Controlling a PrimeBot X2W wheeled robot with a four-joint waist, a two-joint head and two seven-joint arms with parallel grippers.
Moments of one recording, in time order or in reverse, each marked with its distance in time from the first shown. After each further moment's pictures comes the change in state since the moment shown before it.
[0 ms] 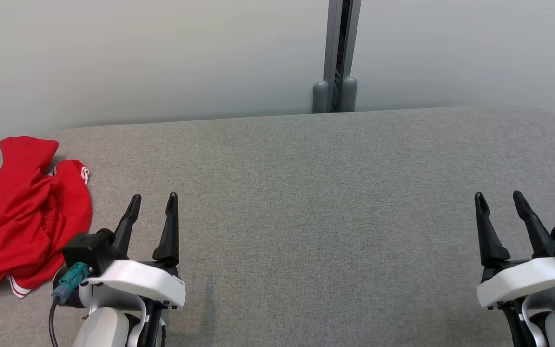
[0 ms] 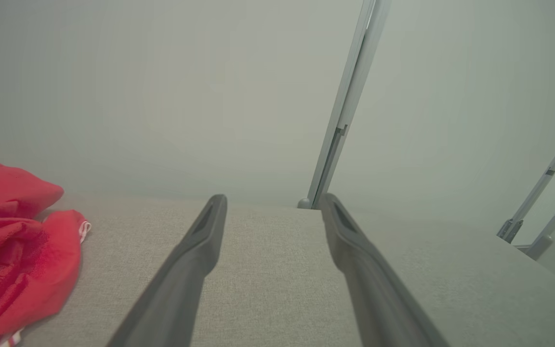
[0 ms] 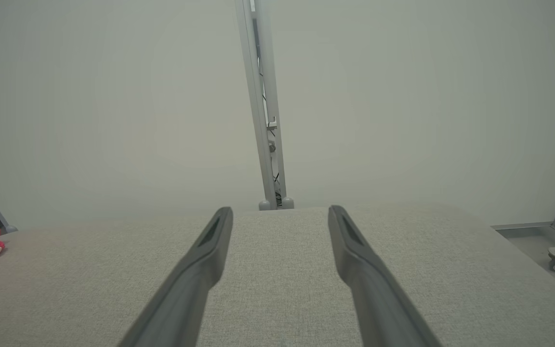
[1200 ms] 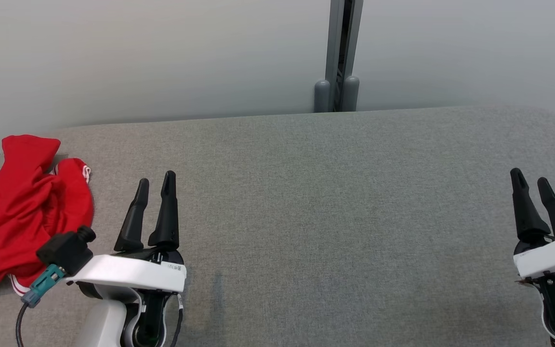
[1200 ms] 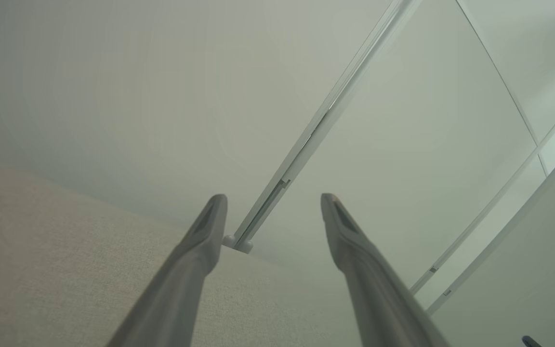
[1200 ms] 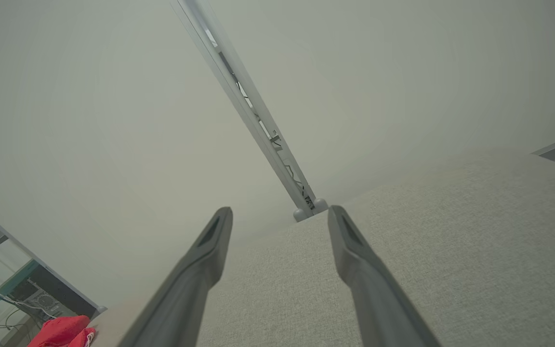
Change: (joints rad) left arm -0.012 -0.030 -0.010 -0.046 -0.371 -0.099 -0.065; right arm -0.059 -0.030 -0.077 0.001 0.433 0.000 0.137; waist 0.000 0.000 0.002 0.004
